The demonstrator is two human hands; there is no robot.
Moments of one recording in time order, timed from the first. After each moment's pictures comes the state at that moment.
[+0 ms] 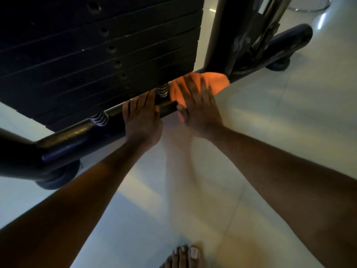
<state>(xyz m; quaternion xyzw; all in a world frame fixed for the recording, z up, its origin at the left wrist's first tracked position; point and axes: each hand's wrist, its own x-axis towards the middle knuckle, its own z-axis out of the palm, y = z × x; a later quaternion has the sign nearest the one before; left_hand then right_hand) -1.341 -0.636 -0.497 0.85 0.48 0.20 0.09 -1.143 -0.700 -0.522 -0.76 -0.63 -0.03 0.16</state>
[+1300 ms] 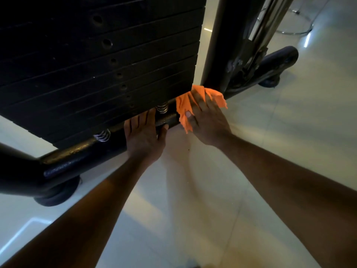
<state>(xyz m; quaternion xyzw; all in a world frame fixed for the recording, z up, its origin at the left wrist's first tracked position) -1.339 -0.638 -0.500 0.85 0.48 0.22 0.03 -1.116 -0.701 -0.491 -0.76 -0.64 -0.02 0.12</state>
